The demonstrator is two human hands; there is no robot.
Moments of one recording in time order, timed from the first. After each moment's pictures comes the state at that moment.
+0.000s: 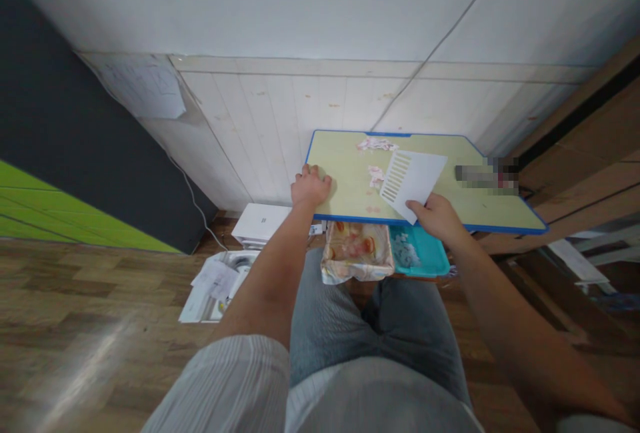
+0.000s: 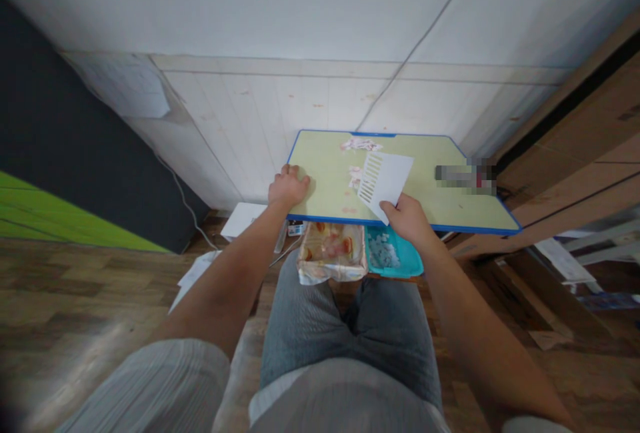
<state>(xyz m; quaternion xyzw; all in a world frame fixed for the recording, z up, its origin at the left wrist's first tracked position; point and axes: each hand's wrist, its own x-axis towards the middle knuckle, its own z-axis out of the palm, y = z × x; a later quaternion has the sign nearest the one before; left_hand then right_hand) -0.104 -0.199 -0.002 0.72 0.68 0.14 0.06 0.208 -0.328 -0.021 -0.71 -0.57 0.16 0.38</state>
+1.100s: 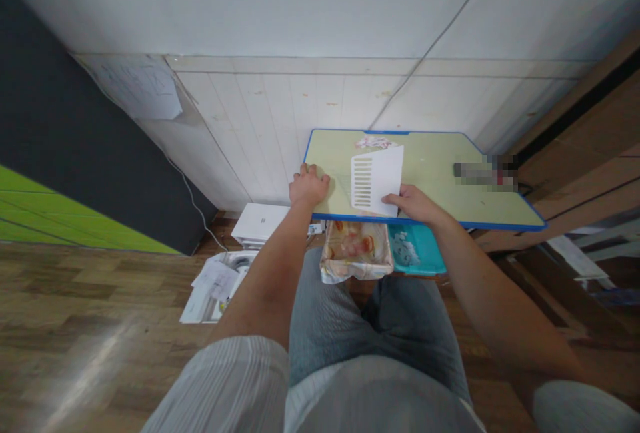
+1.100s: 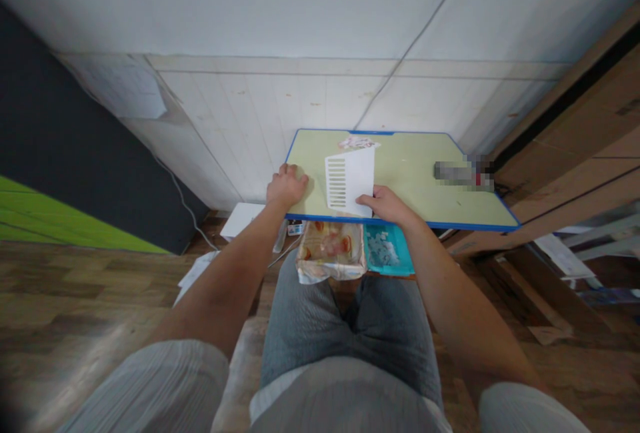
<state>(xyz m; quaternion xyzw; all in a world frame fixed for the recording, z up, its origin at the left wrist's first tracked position) -0.104 -0.201 0.002 0.72 0.68 0.14 0.07 0.182 -0.285 -0.017 -0.58 -0.56 0.43 0.40</state>
